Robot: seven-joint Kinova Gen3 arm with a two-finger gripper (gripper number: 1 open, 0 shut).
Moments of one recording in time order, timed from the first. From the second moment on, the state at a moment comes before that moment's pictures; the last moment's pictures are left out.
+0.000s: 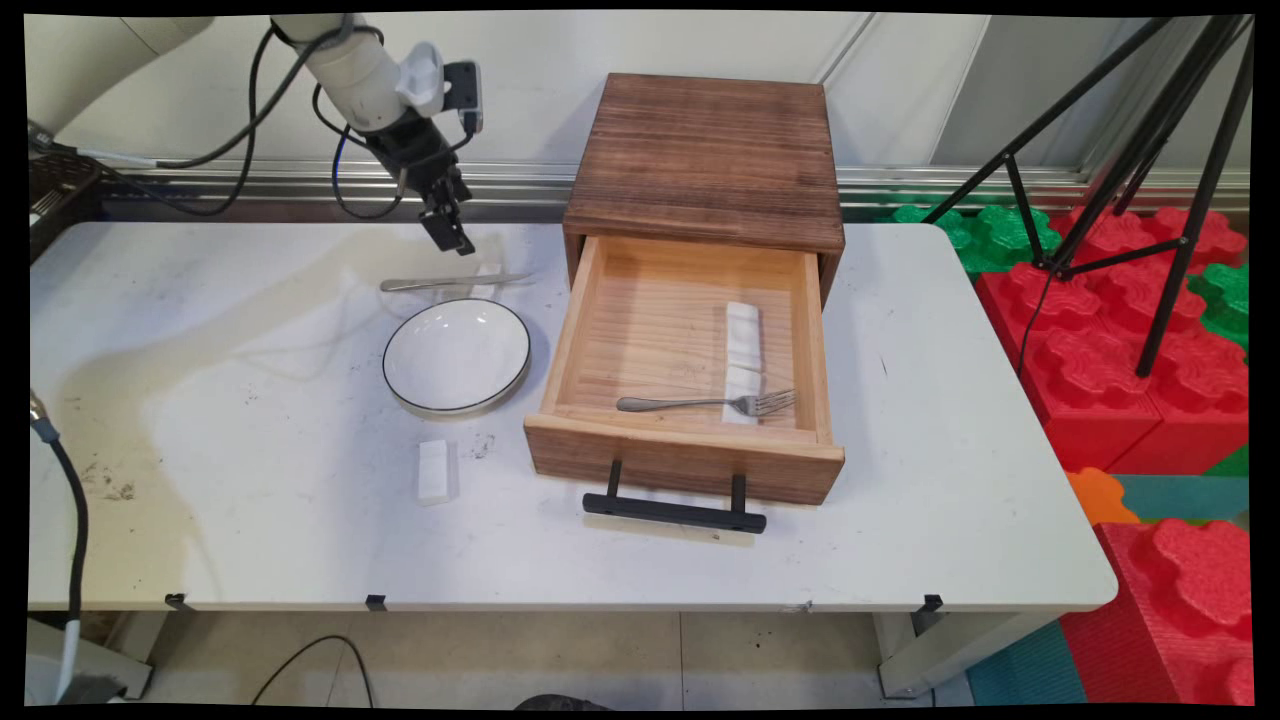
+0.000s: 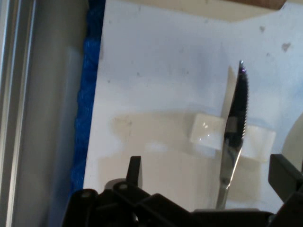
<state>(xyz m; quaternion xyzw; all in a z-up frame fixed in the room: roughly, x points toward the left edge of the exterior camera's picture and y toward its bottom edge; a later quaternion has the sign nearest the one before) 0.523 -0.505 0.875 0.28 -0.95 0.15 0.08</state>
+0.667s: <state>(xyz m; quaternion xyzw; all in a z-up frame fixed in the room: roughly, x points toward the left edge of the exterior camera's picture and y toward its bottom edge) 0.539 -0.515 0.835 0.27 -0.95 0.12 0.04</state>
